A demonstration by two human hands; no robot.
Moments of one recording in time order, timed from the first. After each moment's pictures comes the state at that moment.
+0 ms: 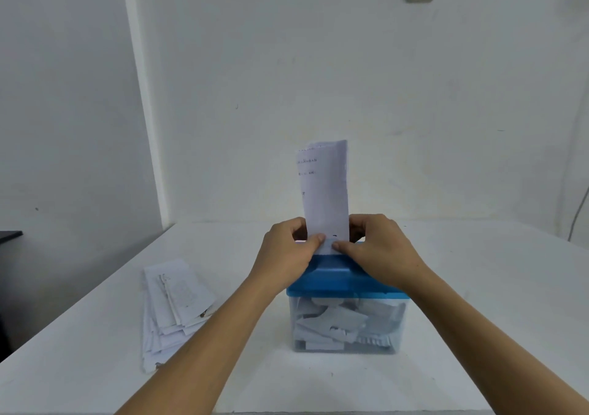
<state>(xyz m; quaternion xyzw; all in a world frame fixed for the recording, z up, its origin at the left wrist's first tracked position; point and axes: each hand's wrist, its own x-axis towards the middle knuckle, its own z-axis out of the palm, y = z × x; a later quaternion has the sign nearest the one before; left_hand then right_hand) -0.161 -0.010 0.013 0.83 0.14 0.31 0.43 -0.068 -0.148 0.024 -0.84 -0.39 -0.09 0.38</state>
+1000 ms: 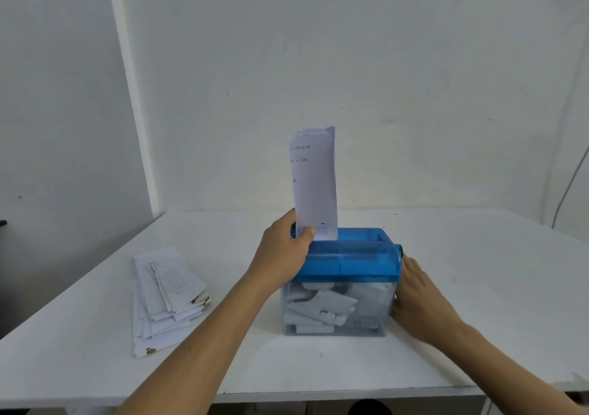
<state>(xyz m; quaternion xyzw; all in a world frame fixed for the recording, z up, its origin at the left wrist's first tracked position) -0.155 -0.013 -0.005 0.84 0.11 0.29 0.44 -0.031 -0.219 -0.078 -0.86 -0.44 -0.15 0.20</state>
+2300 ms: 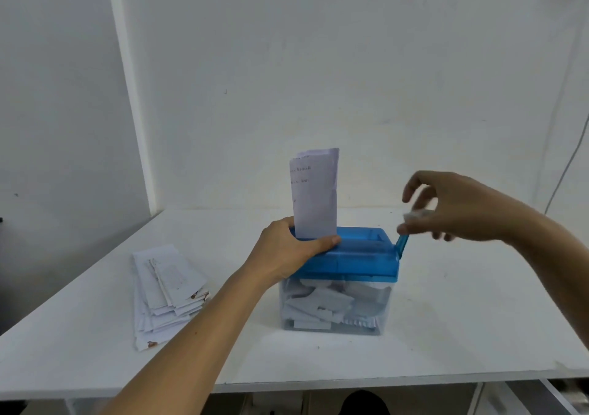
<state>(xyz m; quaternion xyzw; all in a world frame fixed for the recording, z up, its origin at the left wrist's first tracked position) -0.167 -0.017 0.001 0.83 0.12 0.24 0.49 -0.058 -0.255 0.091 -0.89 -0.37 -0.03 0.26</state>
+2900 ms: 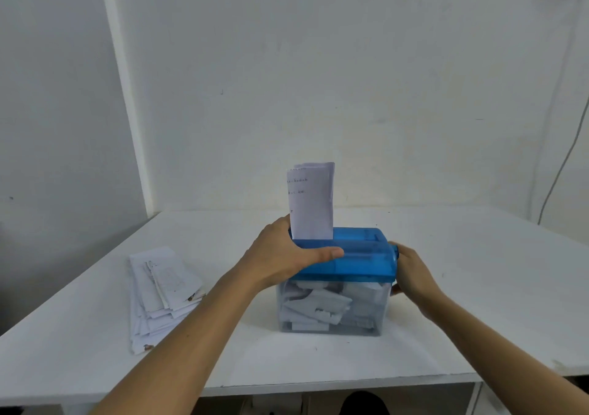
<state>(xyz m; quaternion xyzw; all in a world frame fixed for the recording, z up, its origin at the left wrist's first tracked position) -0.172 -0.017 0.002 0.87 0.09 0.21 0.44 -0.027 -0.207 -0.053 -0.81 -0.24 0.04 0.53</state>
